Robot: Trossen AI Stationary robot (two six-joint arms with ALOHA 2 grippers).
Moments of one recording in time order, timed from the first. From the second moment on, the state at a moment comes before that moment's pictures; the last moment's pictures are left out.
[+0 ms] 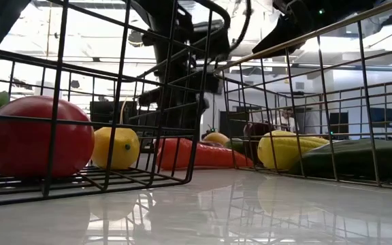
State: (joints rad) left arm 0.08 2.04 1.48 -0.77 -0.03 0.40; right arm -0.13 1.05 0.76 -0.12 0.18 -0.11
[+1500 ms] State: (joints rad) left arm 0.12 1.92 1.72 -1.04 -0.23 0.34; right arm -0.12 0.81 0.76 -0.35 0.32 -0.07
